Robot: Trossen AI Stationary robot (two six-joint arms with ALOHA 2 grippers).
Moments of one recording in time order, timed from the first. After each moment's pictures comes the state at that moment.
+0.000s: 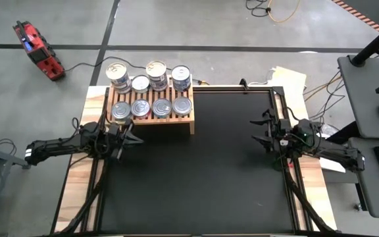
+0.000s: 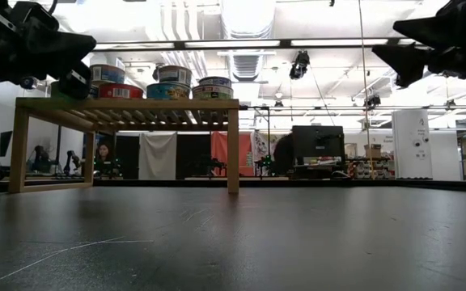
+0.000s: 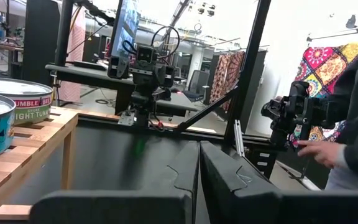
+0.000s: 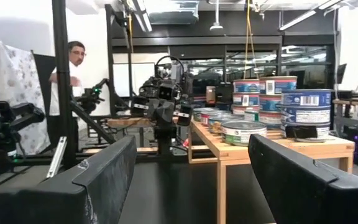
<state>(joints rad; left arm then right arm) 0.16 0.08 0.02 0.21 0.30 -0.25 -0.34 0.00 0.01 0.27 -0.31 0.09</state>
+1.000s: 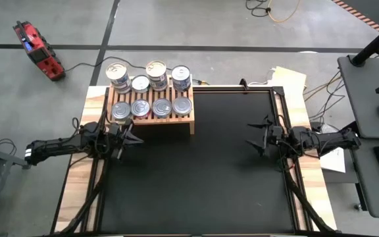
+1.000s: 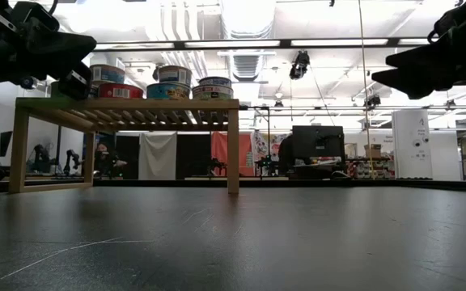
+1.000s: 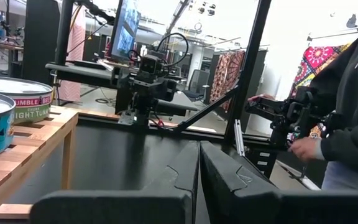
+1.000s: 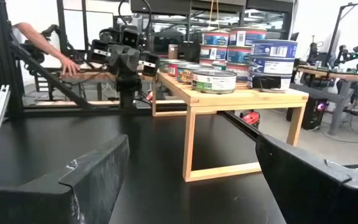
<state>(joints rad) 0.16 0.08 0.02 0.21 0.30 -0.25 0.09 0.00 0.01 0.05 0.28 -0.06</state>
